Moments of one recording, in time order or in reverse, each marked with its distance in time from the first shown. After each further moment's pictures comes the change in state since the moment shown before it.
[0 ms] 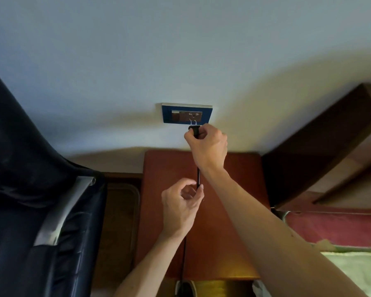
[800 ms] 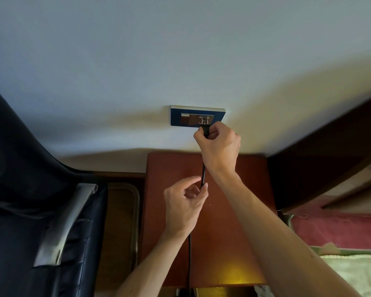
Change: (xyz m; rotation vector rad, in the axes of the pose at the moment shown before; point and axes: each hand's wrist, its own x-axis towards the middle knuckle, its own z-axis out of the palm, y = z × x) left_hand 0.026 -0.011 -0.007 -0.085 -0.019 -0.057; right_hand 0.010 -0.004 0.011 -0.003 0.088 -0.075
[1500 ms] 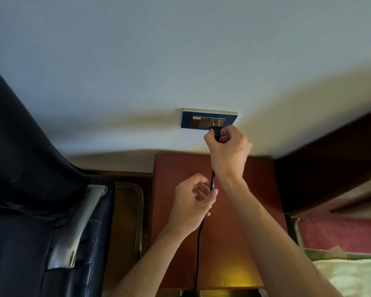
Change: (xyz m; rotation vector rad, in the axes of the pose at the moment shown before) left_hand 0.015 0.013 -0.020 -0.090 -0.308 -0.126; right_hand -0.005 -0.005 0.006 0.092 0.054 0.068
